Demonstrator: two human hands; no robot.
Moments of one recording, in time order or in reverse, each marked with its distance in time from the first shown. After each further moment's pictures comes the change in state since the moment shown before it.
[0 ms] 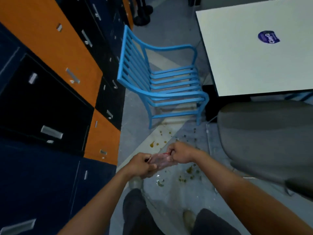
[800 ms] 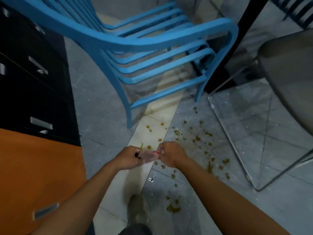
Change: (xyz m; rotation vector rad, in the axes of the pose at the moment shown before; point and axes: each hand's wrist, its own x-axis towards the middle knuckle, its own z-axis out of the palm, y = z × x) left_hand 0.478 -0.222 -0.034 0.411 -0.233 0.179; right_hand 0.397 0.172 0.183 0.122 0.378 0.345
